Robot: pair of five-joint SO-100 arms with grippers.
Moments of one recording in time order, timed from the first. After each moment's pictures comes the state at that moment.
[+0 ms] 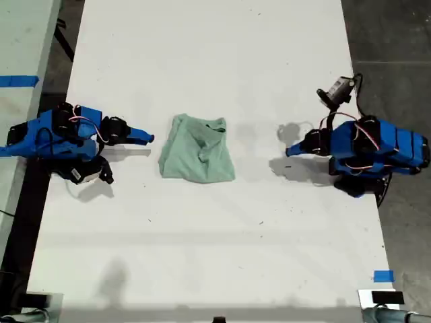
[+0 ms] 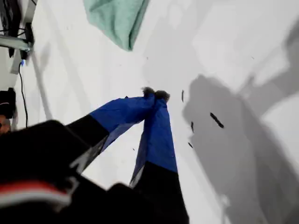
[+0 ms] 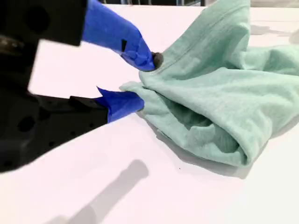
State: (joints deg) arm 0 -19.5 200.0 182.1 61.3 3.0; arm 1 14.6 181.9 161.5 61.9 -19.5
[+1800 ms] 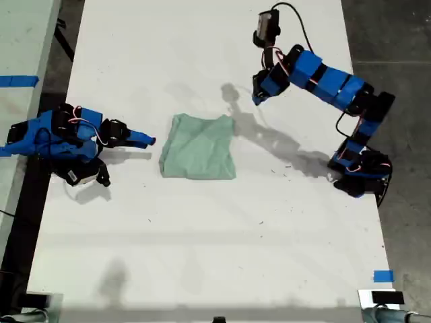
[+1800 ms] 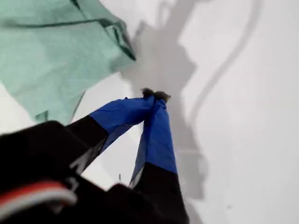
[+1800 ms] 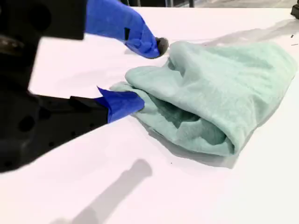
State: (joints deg) arm 0 -16.3 200.0 182.1 61.3 3.0; arm 1 37.3 86.0 80.8 72.3 -54.2
